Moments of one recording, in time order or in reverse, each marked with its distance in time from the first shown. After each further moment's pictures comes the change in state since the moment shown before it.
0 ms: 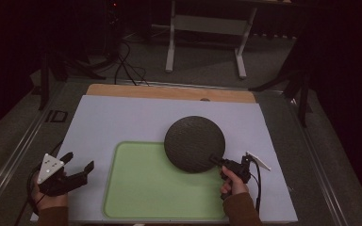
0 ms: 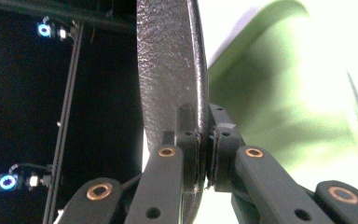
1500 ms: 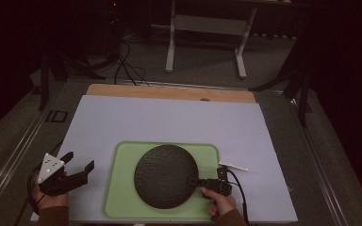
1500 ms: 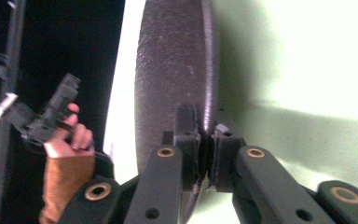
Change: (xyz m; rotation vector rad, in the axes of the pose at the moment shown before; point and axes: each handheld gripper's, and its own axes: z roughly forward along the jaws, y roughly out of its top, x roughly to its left) left arm 0.000 0.001 0.001 0.001 -0.002 0.001; right arm 0.008 -0.061 0.026 0.353 -0.069 -0.224
